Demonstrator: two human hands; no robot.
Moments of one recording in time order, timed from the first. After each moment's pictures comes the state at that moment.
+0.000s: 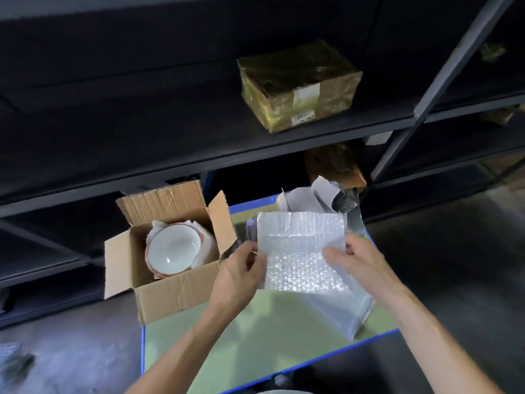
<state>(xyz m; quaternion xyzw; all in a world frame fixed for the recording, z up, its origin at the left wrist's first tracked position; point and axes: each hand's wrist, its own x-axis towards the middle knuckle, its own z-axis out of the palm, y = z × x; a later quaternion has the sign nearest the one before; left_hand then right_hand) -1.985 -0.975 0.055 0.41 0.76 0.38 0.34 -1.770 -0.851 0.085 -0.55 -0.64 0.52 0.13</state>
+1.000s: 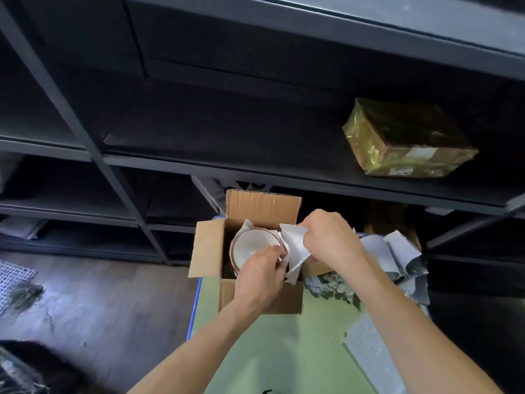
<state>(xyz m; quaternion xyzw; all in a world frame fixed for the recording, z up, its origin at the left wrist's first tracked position) -2.100 -1.010 0.009 0.41 0.82 0.35 0.17 -2.042 -0.902 0.161 -0.41 -0.90 0.14 -0.09</state>
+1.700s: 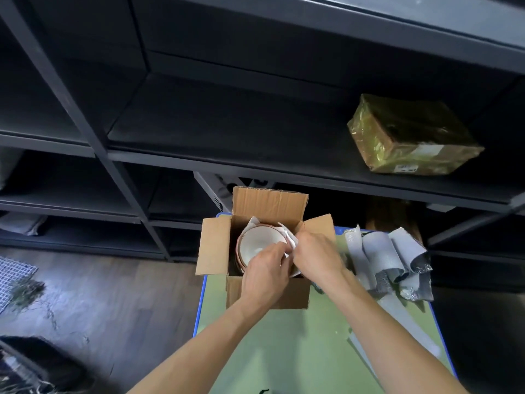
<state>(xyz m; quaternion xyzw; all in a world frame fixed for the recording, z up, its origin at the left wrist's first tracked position) -2.100 -1.014 0.008 0.40 0.81 0.39 0.17 -2.044 -0.915 0.087 -0.42 -0.90 0.11 -0.11</state>
